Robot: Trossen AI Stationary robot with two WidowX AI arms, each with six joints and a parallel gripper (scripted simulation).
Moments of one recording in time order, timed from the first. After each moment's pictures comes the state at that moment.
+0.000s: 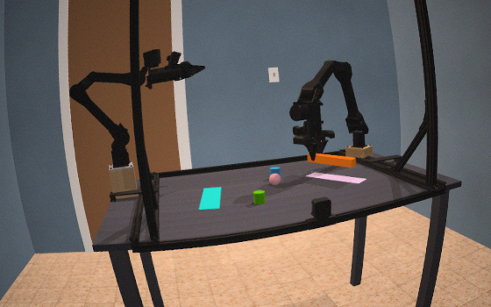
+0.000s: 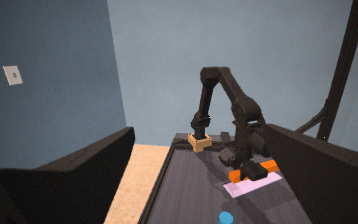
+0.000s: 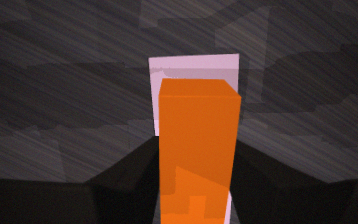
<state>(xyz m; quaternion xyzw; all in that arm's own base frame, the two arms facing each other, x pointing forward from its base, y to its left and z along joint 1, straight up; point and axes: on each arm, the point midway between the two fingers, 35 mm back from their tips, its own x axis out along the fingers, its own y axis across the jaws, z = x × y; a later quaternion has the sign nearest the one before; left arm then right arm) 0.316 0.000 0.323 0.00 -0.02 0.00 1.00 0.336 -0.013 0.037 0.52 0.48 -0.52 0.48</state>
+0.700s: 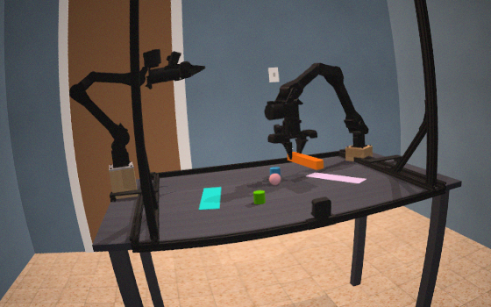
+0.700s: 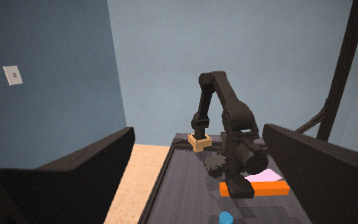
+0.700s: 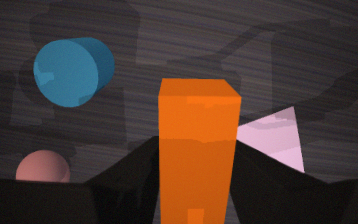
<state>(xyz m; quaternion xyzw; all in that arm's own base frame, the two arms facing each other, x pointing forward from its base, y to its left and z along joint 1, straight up) 0.316 0.000 0.323 0.00 -0.02 0.00 1.00 0.378 -0.083 0.043 0.58 0.40 -0.59 0.39</state>
